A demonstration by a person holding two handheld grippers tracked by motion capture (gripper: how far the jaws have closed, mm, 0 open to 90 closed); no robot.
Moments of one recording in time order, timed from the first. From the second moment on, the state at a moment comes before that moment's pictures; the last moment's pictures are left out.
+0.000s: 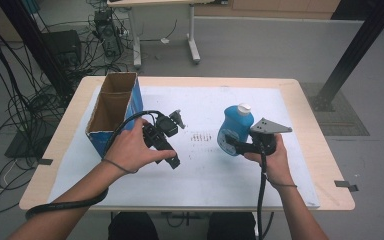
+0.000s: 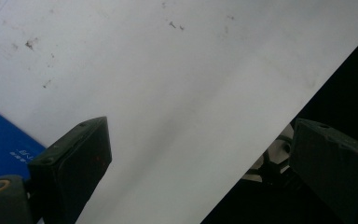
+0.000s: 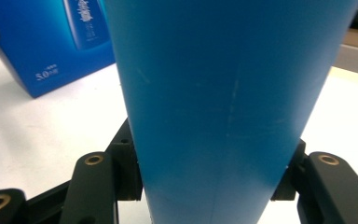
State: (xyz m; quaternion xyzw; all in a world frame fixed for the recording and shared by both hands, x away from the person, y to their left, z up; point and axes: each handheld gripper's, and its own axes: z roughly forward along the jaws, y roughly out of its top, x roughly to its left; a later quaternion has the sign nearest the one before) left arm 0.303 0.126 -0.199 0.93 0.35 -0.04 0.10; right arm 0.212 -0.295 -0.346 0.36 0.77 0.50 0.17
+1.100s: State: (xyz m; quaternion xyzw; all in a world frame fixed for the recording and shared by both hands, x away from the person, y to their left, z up) left arm 0.316 0.147 -0.133 0.97 0.21 -0.06 0.14; right arm 0.215 -0.297 -0.323 0.28 0.80 0.52 0.11
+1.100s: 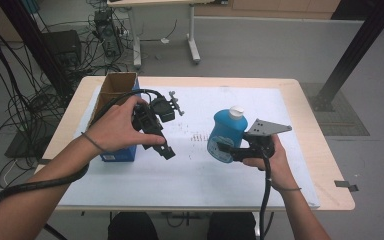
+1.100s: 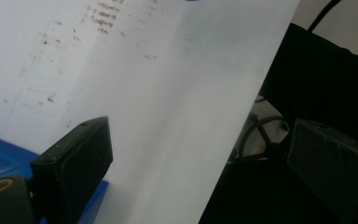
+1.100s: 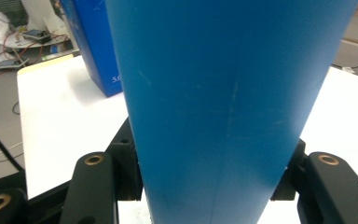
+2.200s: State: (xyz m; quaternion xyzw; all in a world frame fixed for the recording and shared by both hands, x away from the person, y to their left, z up) left arm 0.316 0.109 -0.075 0.99 0.09 -0.05 0.12; right arm 0.236 -0.278 -0.335 0.18 0.83 0.52 0.03
